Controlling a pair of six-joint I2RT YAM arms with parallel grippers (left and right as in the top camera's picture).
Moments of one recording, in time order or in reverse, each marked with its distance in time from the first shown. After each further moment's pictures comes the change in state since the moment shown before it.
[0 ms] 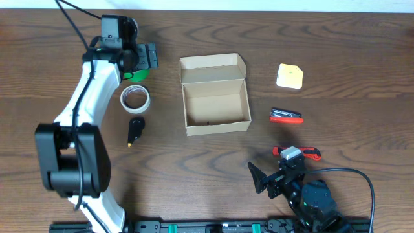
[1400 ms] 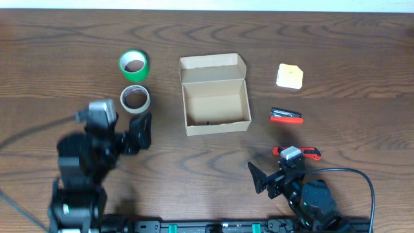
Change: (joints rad) left arm 0.030 -1.215 -0.797 0.078 0.225 -0.119; right arm 0.000 0.000 0.000 0.000 0.000 0.000
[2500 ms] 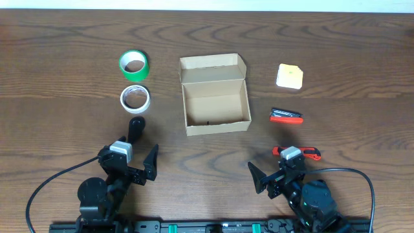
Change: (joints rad) left arm -0.001 -0.694 -0.580 0.086 0.023 0.192; right arm 0.000 0.000 0.001 0.000 0.000 0.000
